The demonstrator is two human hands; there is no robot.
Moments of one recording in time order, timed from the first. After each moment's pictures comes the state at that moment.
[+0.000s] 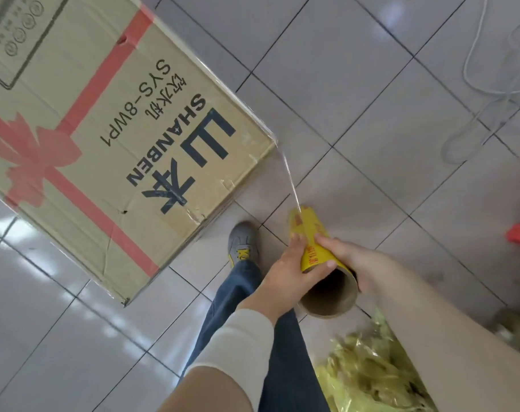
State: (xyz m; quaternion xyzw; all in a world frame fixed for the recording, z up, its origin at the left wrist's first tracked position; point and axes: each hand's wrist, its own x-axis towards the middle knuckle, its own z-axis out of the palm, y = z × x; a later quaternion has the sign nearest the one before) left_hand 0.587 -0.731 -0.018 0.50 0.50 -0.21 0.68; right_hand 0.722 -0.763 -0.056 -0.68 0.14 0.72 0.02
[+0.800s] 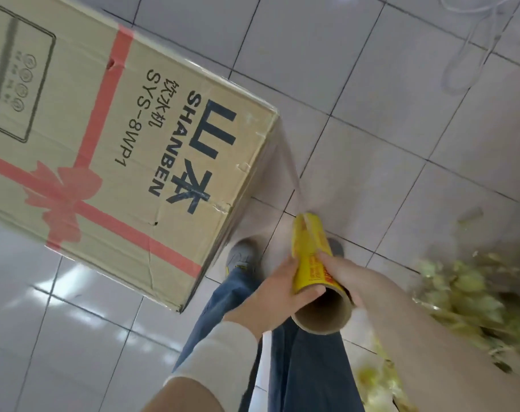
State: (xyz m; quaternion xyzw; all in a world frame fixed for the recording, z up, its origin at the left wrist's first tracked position) left_hand 0.490 -0.722 -0.001 0.60 0.37 -0.37 0.61; right_hand 0.608 -0.806 -0.057 -0.69 0.19 0.70 0.03
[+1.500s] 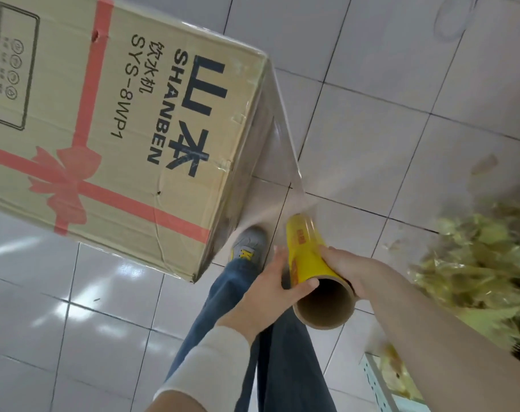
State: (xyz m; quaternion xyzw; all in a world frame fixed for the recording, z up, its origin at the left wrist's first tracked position) left_hand 0.417 -0.744 0.002 0.60 0.39 -0.37 0.59; right_hand 0.545 -0.839 -0.044 -0.63 0.25 0.73 0.11
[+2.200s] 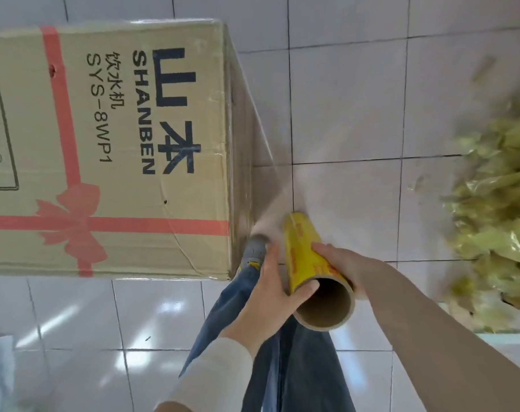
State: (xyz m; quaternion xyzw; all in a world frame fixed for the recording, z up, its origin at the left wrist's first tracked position) left_hand 0.337 -0.713 -0.015 0.64 0.33 -0.39 0.58; right_hand 0.437 -0.841 -0.062 -0.55 0.40 0.67 0.29
